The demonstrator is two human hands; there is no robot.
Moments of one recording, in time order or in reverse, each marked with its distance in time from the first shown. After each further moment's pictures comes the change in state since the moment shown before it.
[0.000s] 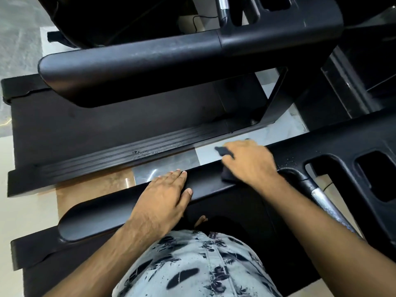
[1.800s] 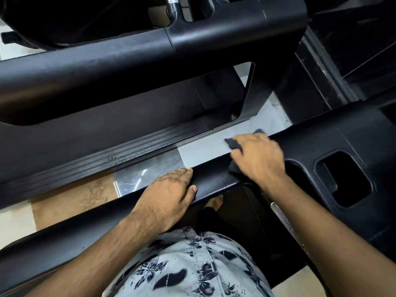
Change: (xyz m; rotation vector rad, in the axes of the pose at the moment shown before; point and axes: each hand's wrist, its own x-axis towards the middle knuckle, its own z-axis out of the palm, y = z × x) left_hand 0.087 0.090 0.001 -0.017 -0.036 0.176; right_hand 0.013 0.123 -0.015 -0.005 0.013 0.185
